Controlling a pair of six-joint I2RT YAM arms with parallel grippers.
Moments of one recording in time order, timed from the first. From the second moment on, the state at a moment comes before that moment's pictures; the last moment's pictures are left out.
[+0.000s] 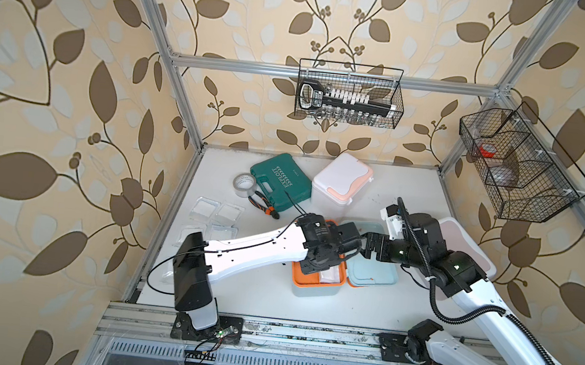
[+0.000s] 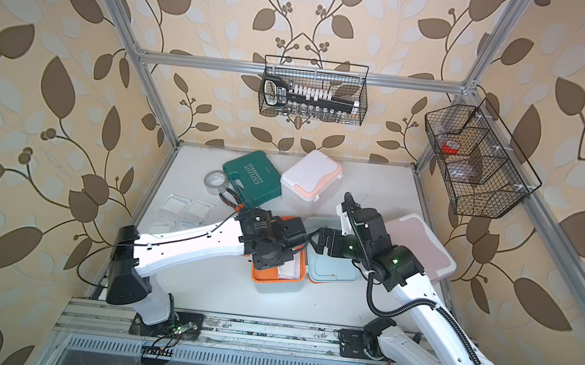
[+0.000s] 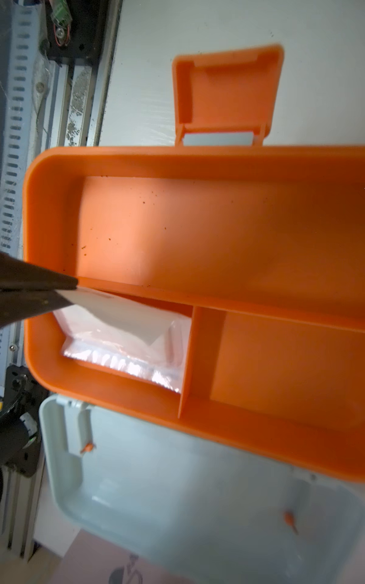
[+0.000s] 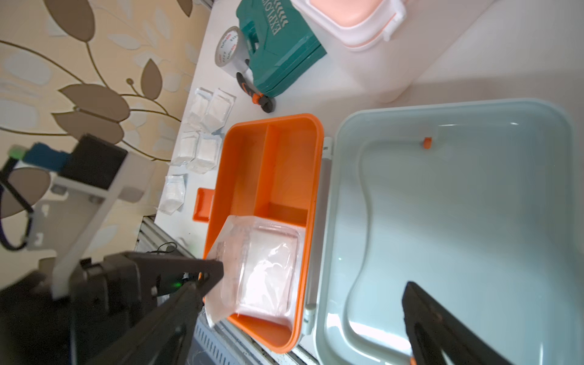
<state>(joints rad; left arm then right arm) -1.10 1.60 1.54 -1.22 -0.16 -1.45 0.48 0.91 0.91 -0.72 -0.29 0.56</state>
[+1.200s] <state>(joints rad) -0.85 0.71 0.76 -1.56 -0.57 -2.10 0.95 1.29 1.15 -0.66 -0.21 0.58</state>
